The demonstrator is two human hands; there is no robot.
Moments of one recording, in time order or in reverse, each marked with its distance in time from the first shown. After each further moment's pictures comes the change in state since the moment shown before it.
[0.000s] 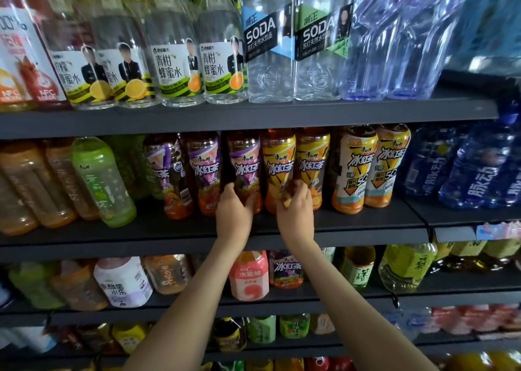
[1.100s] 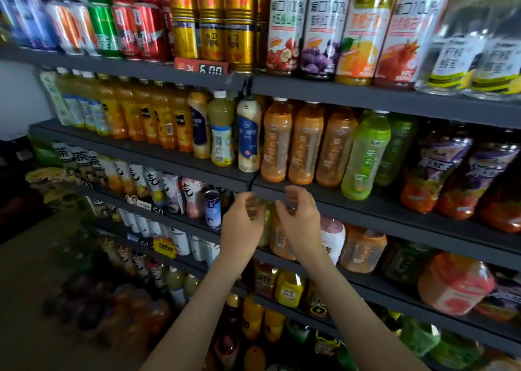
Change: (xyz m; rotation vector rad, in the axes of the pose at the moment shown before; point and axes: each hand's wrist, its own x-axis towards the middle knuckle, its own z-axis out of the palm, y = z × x) left_hand -0.033 -0.272 -0.377 -0.061 0.113 -0.232; right_hand -0.235 -0.268 0.286 0.295 -0.343 -0.241
